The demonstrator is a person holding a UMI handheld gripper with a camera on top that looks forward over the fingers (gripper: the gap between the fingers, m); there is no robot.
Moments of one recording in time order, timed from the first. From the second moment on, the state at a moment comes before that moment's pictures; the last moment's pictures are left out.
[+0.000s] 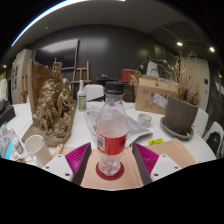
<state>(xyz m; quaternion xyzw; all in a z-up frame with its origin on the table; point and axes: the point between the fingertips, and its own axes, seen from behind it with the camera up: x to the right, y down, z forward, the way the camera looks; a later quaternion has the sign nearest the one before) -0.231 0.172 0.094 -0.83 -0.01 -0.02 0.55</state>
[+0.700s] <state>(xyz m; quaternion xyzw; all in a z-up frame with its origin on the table) -0.321 -0.178 0.231 -0.86 -0.03 -0.03 0.51</state>
